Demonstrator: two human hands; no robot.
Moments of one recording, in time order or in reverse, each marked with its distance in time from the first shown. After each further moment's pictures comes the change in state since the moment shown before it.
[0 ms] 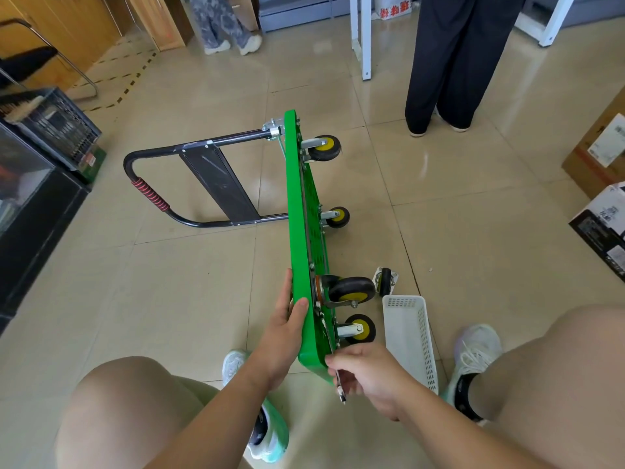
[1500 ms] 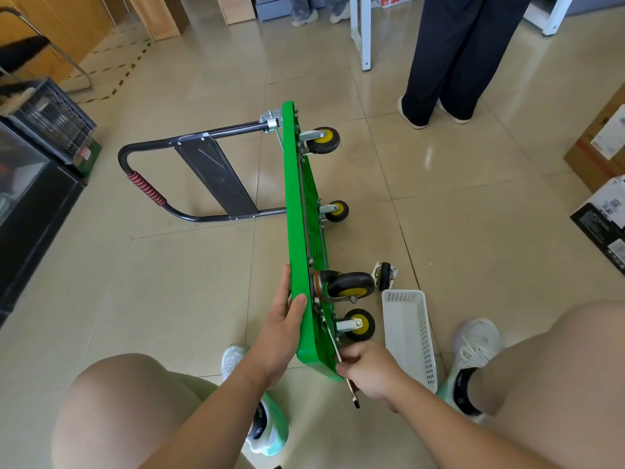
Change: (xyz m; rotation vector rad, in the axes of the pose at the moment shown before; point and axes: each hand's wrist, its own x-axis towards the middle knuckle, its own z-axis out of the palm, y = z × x) left_hand -0.002 0.003 0.001 0.018 -0.003 -0.001; right_hand 0.012 0.009 -0.011 -0.558 0.079 -0.035
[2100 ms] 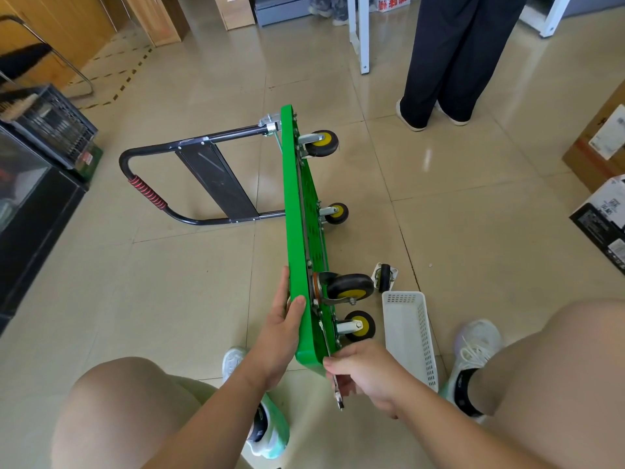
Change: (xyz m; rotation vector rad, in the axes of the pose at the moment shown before) left_hand 0.000 0.001 0.000 -0.011 -0.009 -0.020; right_hand -0.020 -0.023 -0.002 0.417 -0.113 0.045
